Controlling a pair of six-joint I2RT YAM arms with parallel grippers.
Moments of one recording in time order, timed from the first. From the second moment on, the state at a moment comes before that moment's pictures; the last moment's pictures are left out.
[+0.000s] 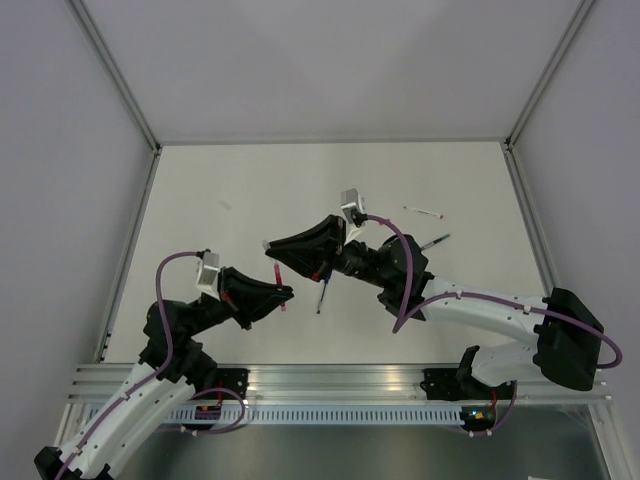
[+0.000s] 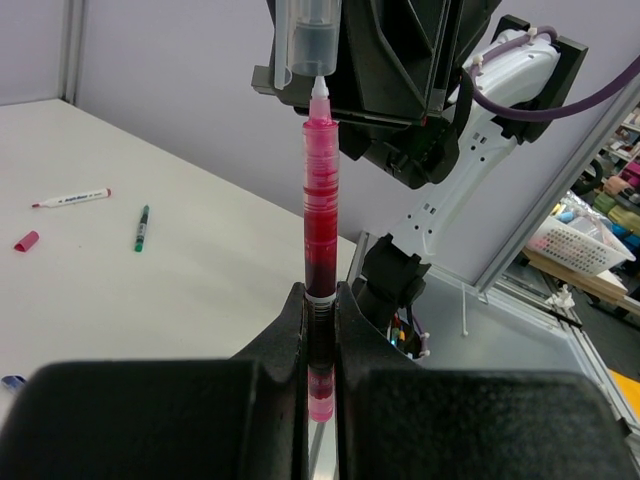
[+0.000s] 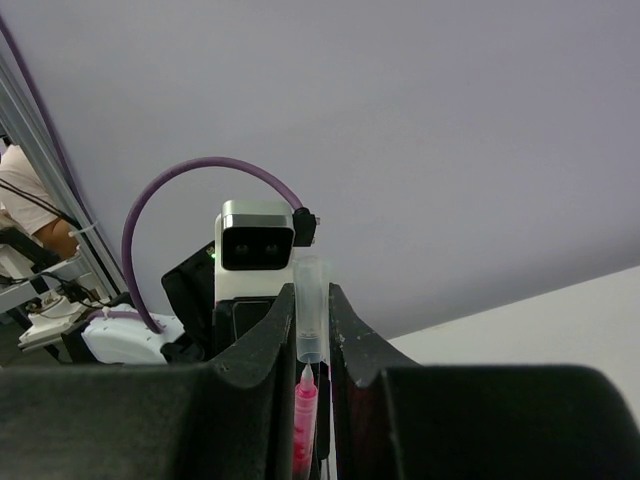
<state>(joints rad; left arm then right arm) -0.59 0.29 0.27 0.41 0.60 -0.63 1.06 1.33 0.87 0.93 -0.29 0.46</state>
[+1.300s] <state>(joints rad) -0.60 0.14 0.27 0.19 0.48 -0.60 1.09 1.45 0.74 1.23 -0.23 0.54</state>
